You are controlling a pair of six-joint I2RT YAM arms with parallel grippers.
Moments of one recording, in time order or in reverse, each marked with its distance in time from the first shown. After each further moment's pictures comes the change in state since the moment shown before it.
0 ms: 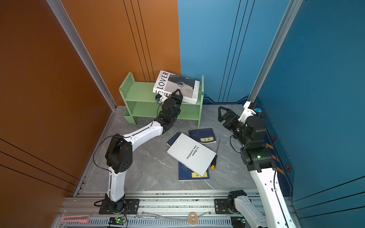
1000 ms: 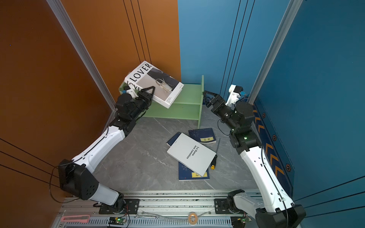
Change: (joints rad) left arm 0.296 -0.500 -0.326 -0.220 0.551 0.080; right arm 0.129 0.220 0.117 0.308 -0.113 0.109
